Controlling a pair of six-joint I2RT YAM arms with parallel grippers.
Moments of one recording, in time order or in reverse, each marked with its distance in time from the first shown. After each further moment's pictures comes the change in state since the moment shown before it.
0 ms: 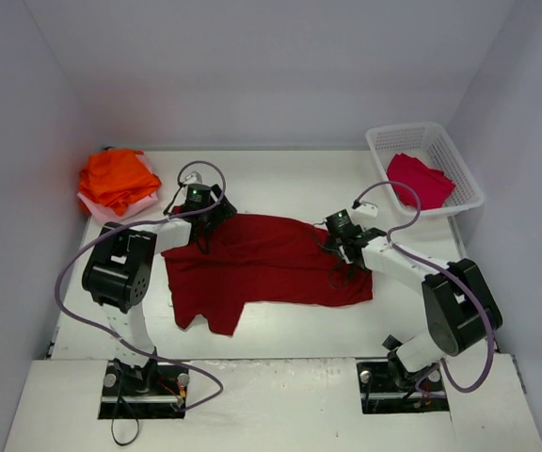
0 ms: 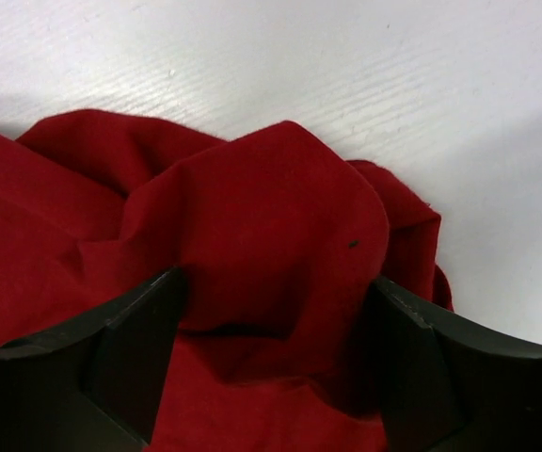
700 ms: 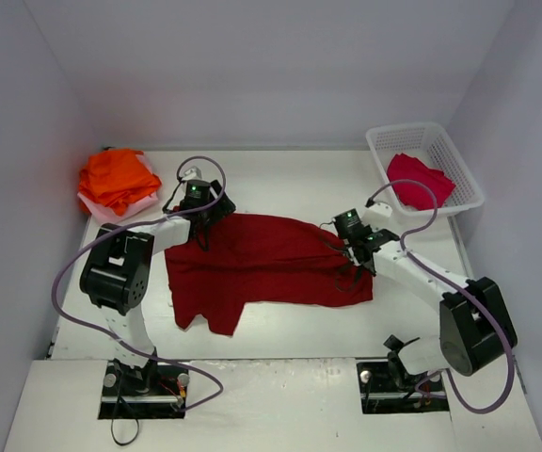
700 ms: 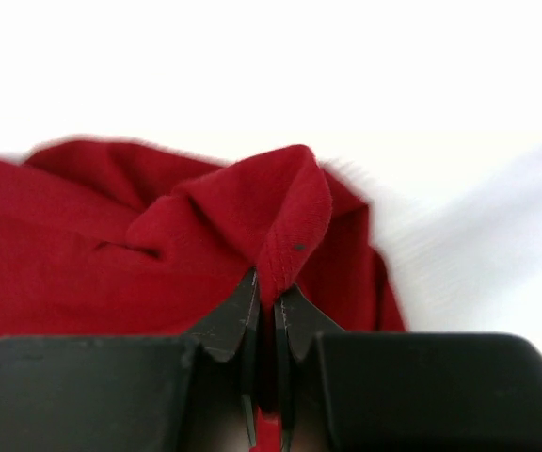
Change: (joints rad) left arm -0.006 -0.010 0.025 -0.024 -0.027 0.037; right arm 0.000 -0.111 -0.019 -0.087 0.075 0.056
